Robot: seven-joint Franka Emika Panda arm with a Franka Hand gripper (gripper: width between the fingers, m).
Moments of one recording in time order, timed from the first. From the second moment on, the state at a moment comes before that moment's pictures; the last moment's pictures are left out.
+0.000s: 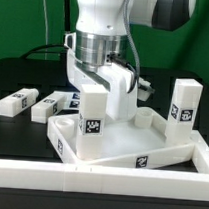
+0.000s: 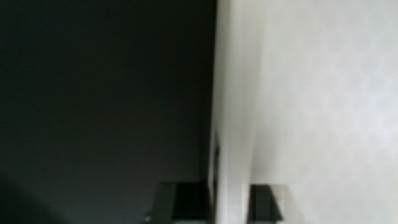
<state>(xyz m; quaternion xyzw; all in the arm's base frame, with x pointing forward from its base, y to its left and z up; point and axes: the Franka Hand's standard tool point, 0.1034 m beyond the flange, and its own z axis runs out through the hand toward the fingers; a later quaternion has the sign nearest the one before) 0.487 -0.036 0.022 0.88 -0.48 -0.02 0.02</state>
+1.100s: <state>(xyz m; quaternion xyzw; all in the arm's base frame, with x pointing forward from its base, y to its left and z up) 0.498 -0.035 0.021 0.99 -0.11 -0.02 0.02</state>
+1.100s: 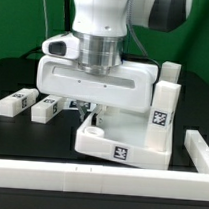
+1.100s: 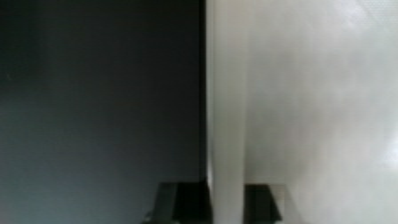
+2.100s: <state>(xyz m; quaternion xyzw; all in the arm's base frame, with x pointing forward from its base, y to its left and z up) 0.515 -0.030 0.022 0.98 0.18 -0.03 0.05</state>
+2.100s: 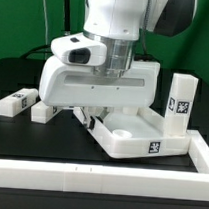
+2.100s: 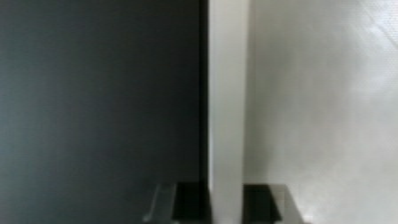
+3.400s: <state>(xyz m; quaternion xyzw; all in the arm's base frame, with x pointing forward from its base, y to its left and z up) 0.530 -0.028 0.025 0.85 0.52 -0.05 0.08</state>
